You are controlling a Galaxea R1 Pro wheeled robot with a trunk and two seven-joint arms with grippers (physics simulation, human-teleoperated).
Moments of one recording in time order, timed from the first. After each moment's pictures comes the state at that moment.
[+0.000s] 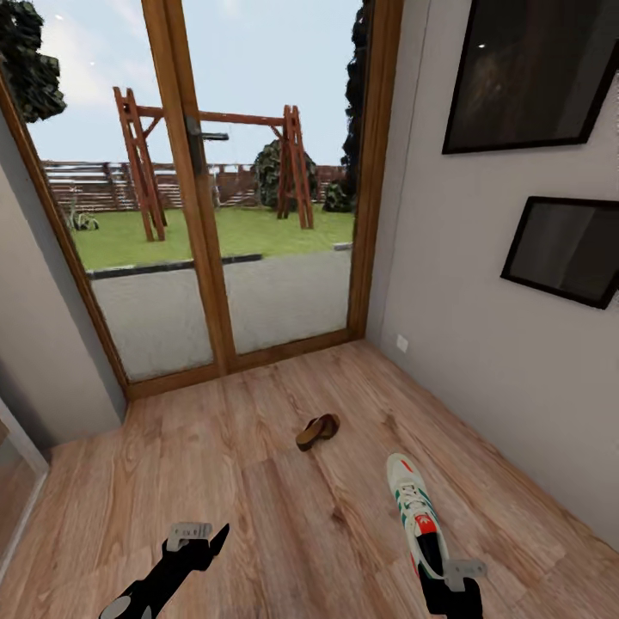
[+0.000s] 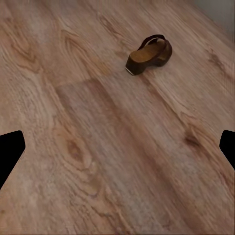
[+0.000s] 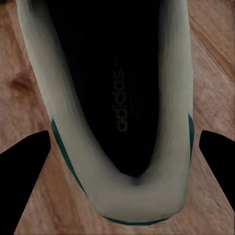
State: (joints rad) left arm -0.34 0.01 0.40 -0.52 -0.13 -0.26 -0.51; right arm -0.41 -0.08 0.08 -0.14 -0.08 -0.46 0.01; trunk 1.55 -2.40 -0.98
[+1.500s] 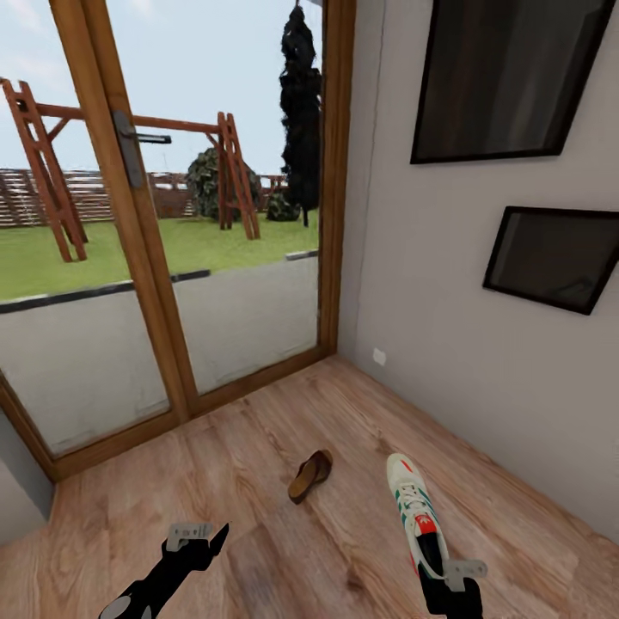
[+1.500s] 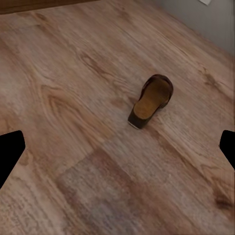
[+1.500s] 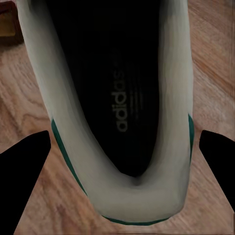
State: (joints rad) left arm -0.34 0.01 0.40 -0.52 -0.13 -0.26 -0.51; right arm -0.41 -0.08 0.08 -0.14 -0.08 -0.46 0.01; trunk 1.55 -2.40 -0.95
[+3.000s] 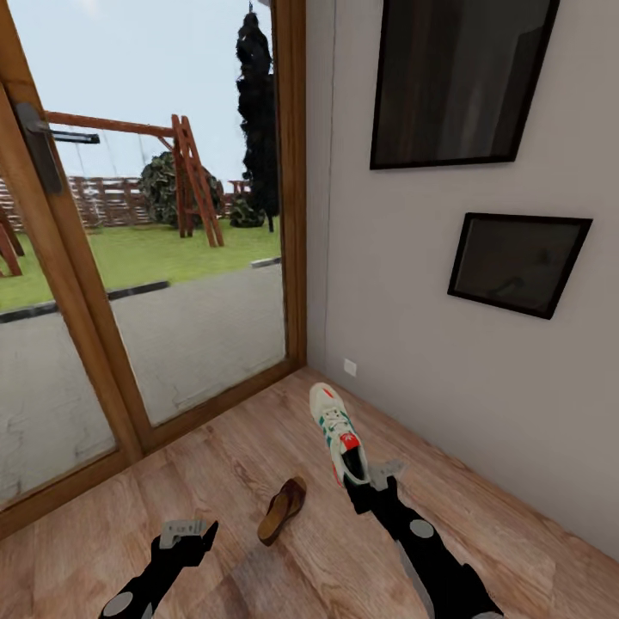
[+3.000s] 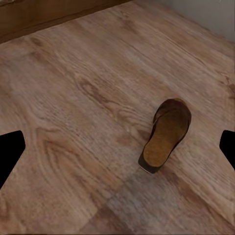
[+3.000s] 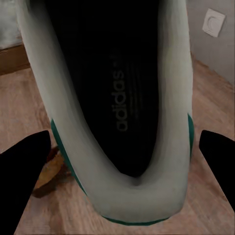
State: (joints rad) left arm -0.35 0.01 0.38 -0.52 -0.17 -0.26 -0.33; right arm -0.44 0.07 0.09 -0.70 0.07 -0.08 0.20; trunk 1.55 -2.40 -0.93
